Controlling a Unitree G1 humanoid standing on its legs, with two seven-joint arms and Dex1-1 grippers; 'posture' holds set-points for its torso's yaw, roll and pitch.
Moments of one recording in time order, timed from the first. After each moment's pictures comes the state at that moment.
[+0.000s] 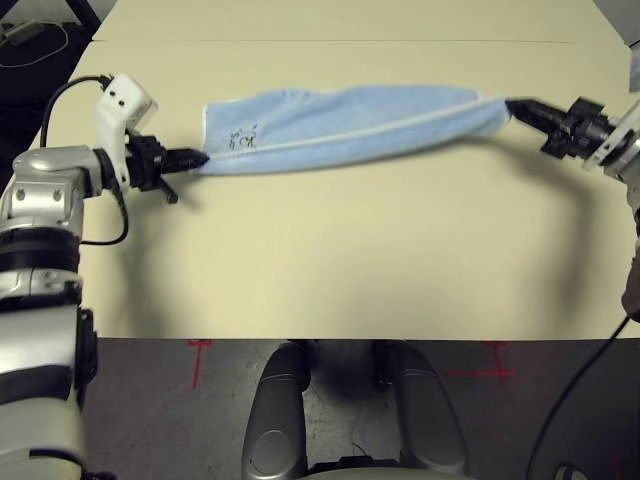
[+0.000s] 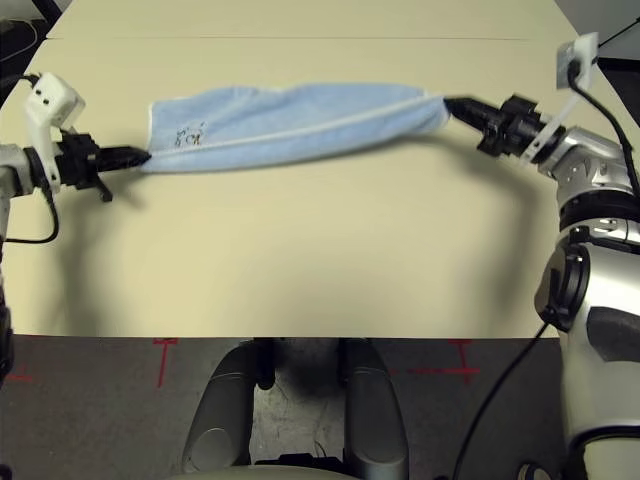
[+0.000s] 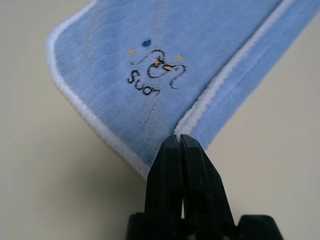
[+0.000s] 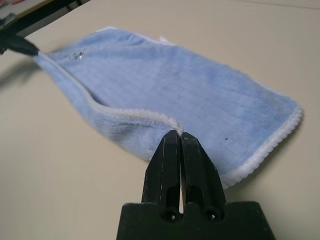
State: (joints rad) left arm -0.81 0.95 0.02 0.45 -0.18 0.46 -1.26; right arm -1.13 -0.78 -0.17 1.19 0.18 0.10 1.47
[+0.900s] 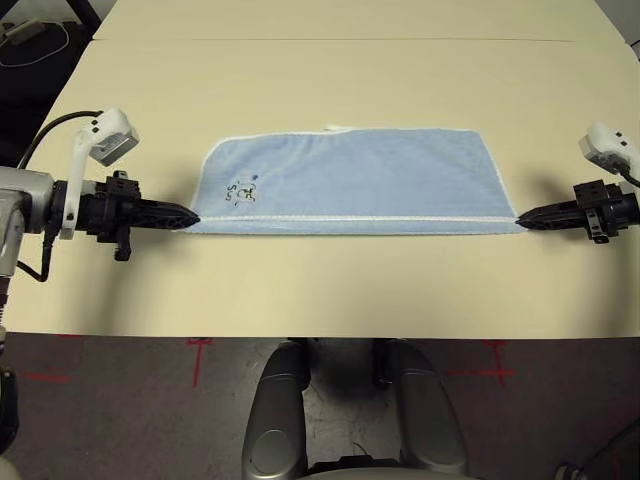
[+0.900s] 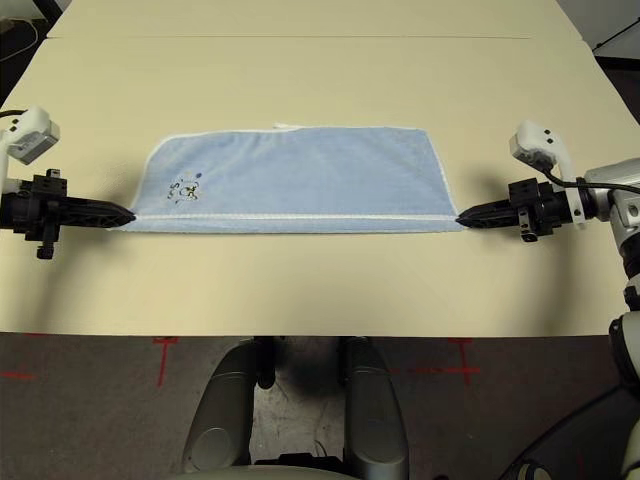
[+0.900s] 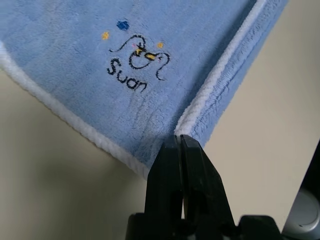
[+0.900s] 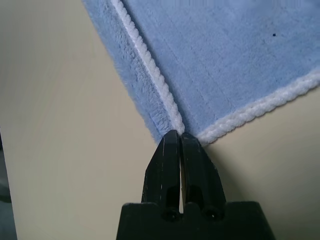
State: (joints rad) left arm -0.69 1.12 0.00 0.24 -0.31 0.74 -1.42; right arm -0.95 -0.98 0.31 0.98 0.33 0.01 1.61
